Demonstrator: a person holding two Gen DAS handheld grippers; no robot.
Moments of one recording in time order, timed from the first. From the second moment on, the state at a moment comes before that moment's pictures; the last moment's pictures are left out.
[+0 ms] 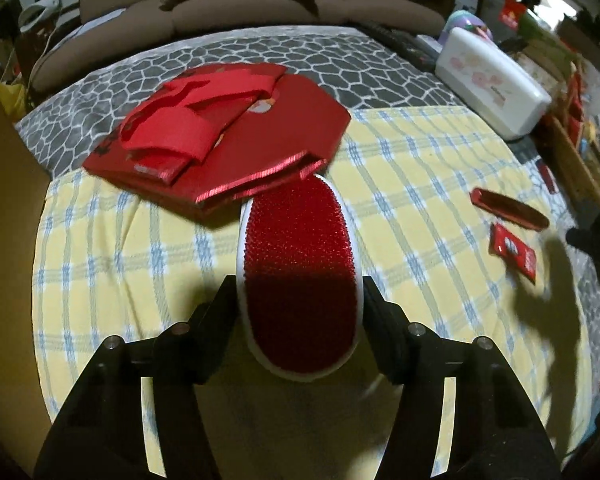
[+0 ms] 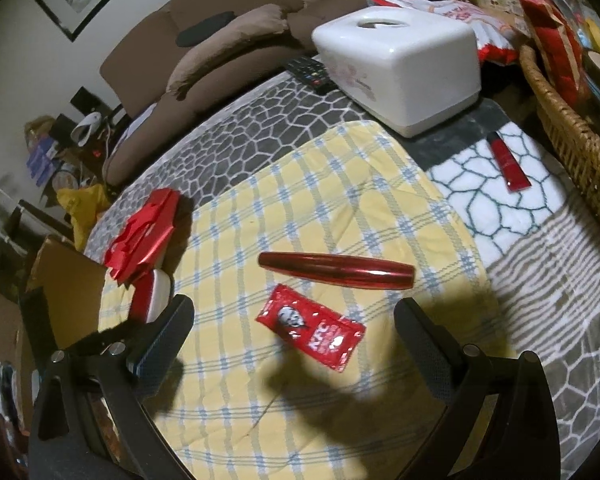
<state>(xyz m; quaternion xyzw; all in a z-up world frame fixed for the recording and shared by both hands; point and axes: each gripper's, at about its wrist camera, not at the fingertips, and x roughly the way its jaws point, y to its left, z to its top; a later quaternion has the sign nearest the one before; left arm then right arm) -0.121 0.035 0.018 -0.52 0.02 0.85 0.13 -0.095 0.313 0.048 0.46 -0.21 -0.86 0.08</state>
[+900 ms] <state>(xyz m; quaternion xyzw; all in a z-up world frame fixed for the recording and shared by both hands) -0.071 0.012 0.020 -0.53 0.00 0.83 0.17 -0.134 0.291 0.014 0.46 -0.10 -0.88 0.01</state>
